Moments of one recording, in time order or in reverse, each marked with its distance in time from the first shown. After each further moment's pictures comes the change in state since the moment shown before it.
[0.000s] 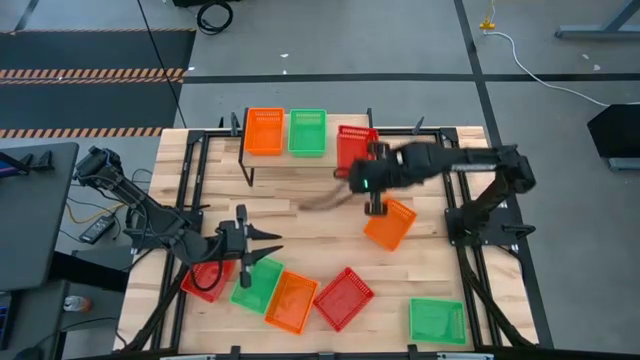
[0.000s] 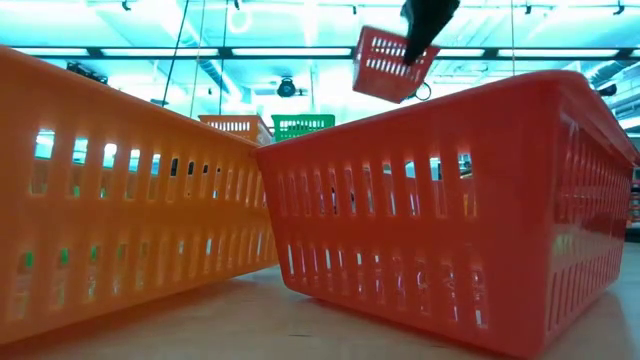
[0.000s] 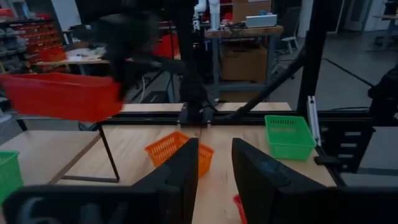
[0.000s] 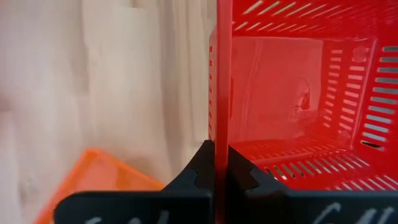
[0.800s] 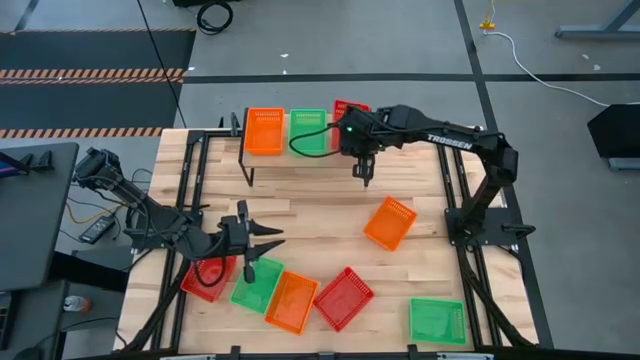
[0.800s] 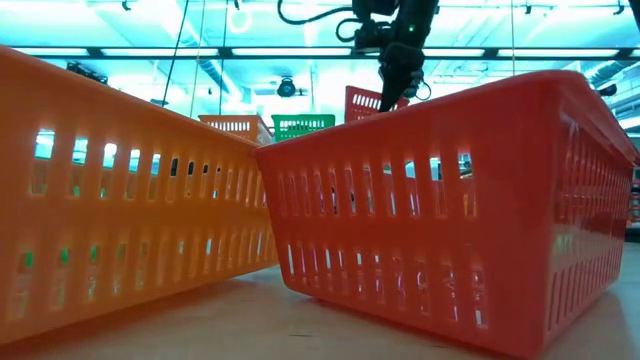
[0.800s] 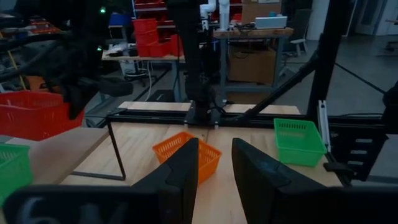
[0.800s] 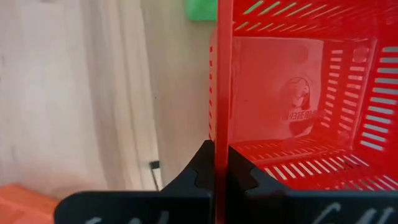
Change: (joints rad) left arm 0.041 0.000 0.000 0.007 0.002 -0.012; right arm -0.342 0.101 0.001 0.172 -0.173 -0.251
